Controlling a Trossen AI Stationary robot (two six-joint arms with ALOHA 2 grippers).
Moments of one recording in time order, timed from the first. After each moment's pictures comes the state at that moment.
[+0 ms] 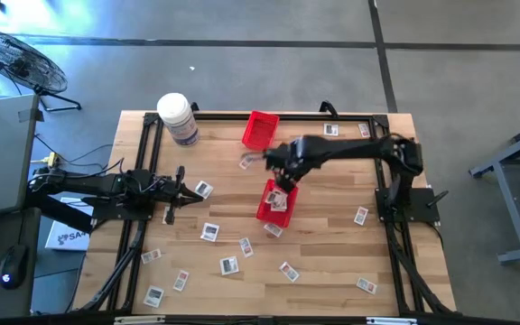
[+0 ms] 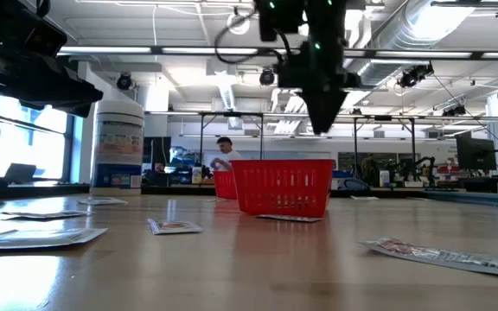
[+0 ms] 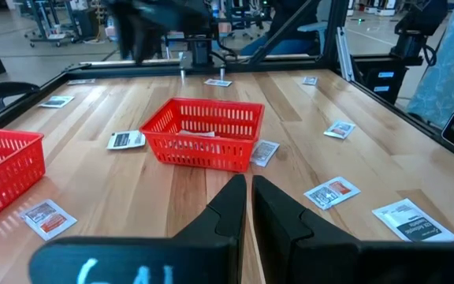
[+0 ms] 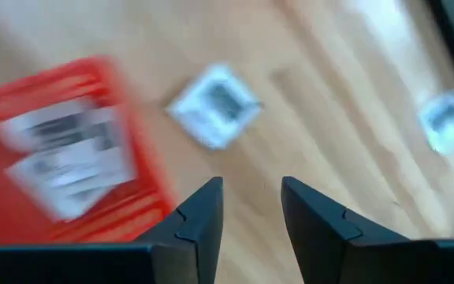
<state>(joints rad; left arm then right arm) -0.09 0.17 0.02 -0.01 0.01 0.02 -0.13 1.86 1.58 -1.24 0.33 0.57</state>
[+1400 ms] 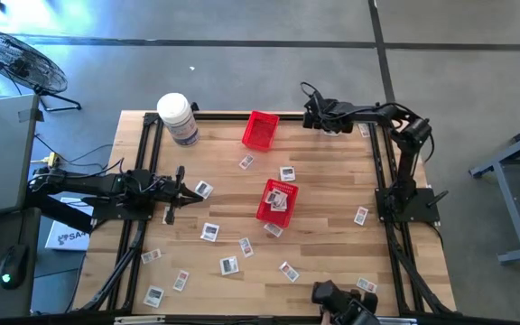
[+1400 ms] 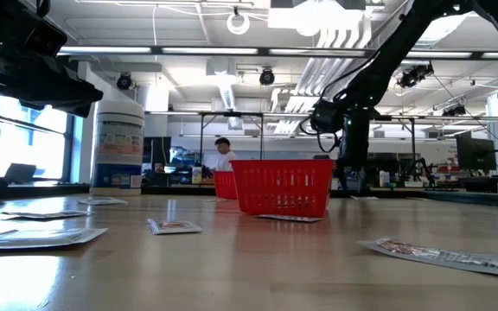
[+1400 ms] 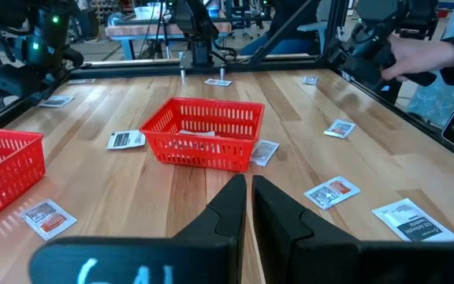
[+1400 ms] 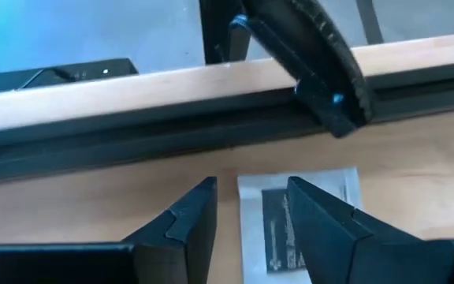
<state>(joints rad) -0.09 0.17 0.02 -0.01 0.01 0.02 -0.83 1.92 1.12 -0.41 0.42 0.86</state>
